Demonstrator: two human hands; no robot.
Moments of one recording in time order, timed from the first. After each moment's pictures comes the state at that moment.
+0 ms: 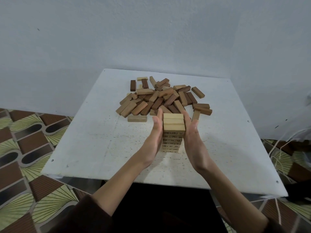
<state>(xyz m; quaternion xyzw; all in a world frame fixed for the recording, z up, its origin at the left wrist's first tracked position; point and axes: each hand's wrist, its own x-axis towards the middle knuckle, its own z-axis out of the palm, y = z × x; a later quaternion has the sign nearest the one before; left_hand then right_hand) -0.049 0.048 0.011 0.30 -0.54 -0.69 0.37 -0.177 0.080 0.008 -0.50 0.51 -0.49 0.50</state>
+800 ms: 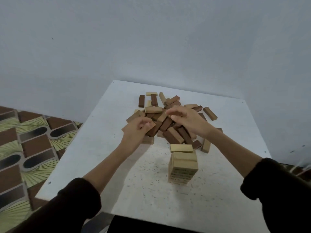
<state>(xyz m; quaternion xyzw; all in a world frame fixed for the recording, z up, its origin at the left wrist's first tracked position) -0.004 -0.068 -0.006 0.54 -0.61 -0.41 0.40 -0.206 -0.089 0.033 -0.71 0.54 -0.26 0.37</state>
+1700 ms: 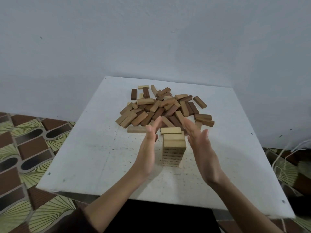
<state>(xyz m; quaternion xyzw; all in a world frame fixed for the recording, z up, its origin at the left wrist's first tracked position) -0.050 0.037 0.012 0.41 -0.56 -0.58 0.42 -0.200 0.070 0.016 -0.54 0.52 -0.47 0.46</state>
